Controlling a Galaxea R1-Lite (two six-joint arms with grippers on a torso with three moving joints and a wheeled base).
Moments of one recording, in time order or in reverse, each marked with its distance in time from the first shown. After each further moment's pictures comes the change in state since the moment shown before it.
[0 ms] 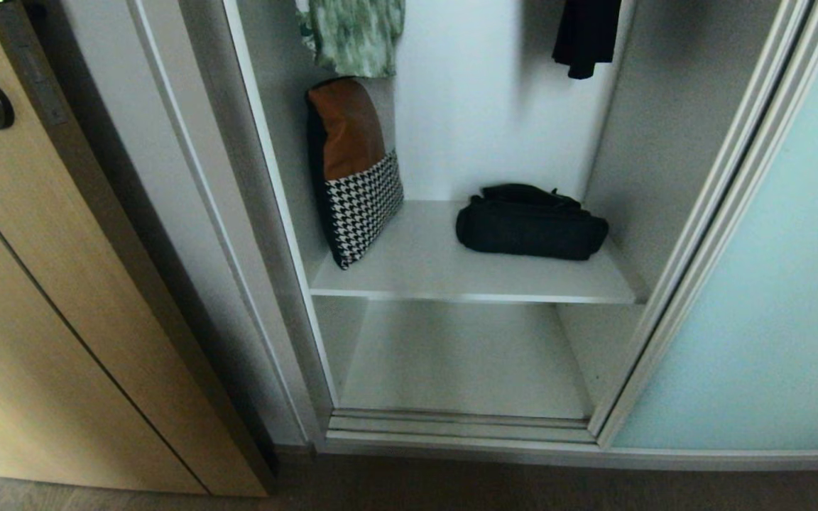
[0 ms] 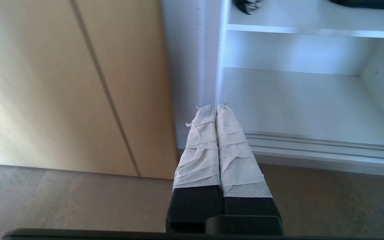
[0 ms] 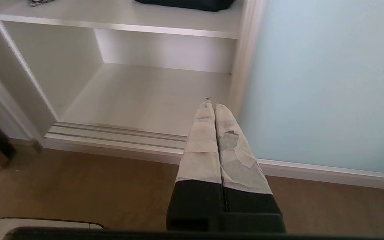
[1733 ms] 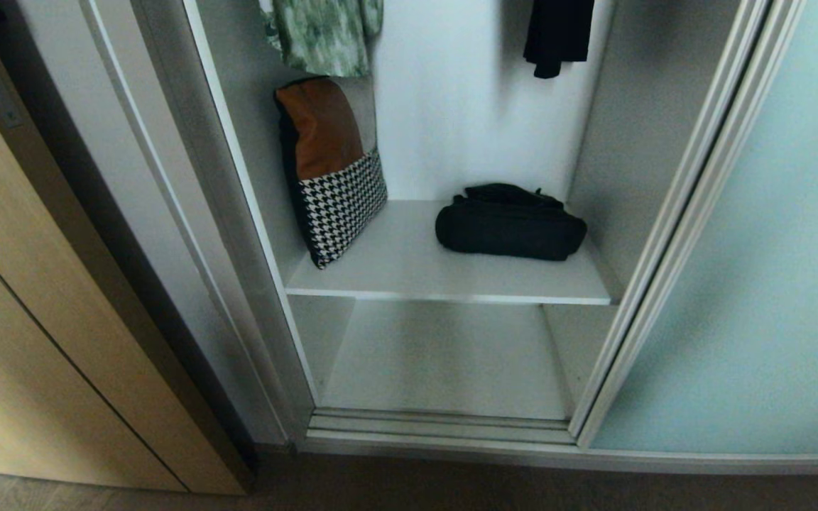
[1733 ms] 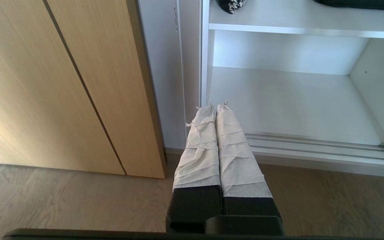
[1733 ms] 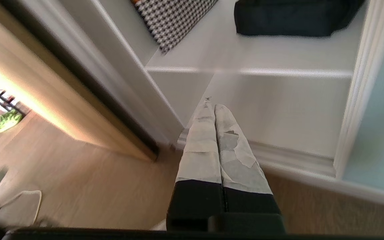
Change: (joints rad) left arm 0.000 0.000 0.000 0.000 -0.001 0.000; right arm 0.165 0.782 -0.846 0.110 0.229 0.341
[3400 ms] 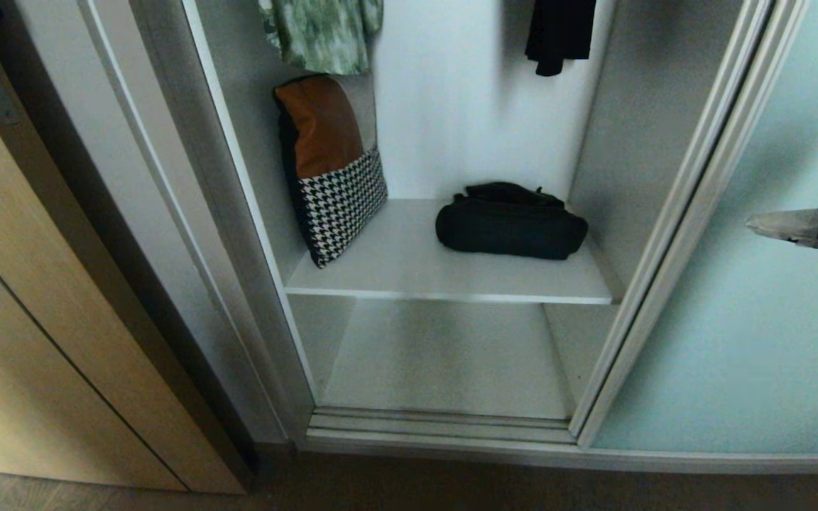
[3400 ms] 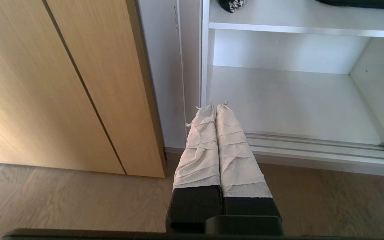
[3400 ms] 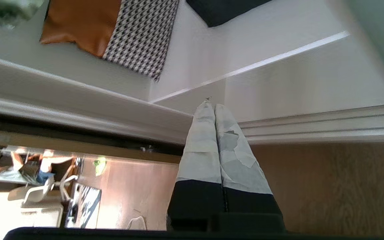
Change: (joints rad) left arm 0.000 0.000 0.000 0.000 0.000 0.000; right arm -0.537 0.754 -0.323 -0.178 0.539 0.316
